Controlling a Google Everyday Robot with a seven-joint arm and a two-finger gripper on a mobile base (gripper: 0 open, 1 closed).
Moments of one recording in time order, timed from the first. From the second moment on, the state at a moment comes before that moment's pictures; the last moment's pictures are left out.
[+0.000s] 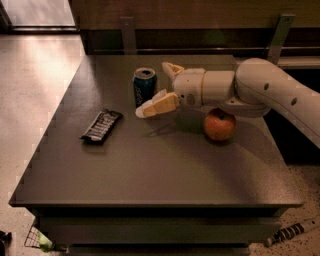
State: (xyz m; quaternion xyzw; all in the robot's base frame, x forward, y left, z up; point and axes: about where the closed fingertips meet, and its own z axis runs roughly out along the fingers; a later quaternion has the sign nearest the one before) arm 0.612 0.015 0.892 -0.47 0.62 0.33 0.54
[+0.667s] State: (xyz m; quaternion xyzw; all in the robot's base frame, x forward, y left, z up) arm 0.627 0.030 0.887 -0.46 0.62 0.34 0.54
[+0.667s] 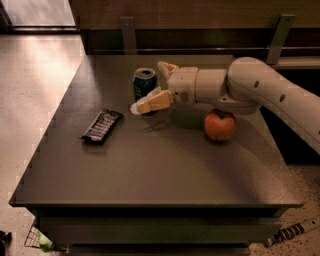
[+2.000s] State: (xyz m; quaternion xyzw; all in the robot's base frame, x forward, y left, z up) arm 0.625 0.044 0.887 -0.47 0.61 0.34 0.54
